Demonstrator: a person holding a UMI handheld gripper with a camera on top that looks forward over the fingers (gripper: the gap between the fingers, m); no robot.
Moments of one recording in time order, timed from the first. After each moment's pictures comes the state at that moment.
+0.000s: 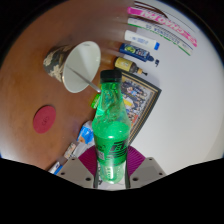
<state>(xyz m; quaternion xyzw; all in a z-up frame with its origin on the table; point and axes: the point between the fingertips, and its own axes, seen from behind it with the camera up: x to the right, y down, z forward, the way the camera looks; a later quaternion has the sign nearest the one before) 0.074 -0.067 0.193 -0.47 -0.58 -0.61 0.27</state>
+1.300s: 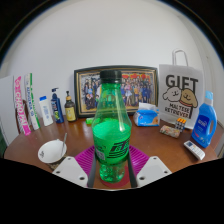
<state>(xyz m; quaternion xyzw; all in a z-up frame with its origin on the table) 0.077 -0.079 0.077 -0.81 0.00 0.03 0.58</state>
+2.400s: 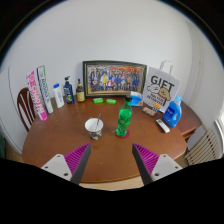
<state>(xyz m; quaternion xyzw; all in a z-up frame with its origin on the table) -0.018 -0.330 0.211 -0.90 0.04 -0.06 0.44</state>
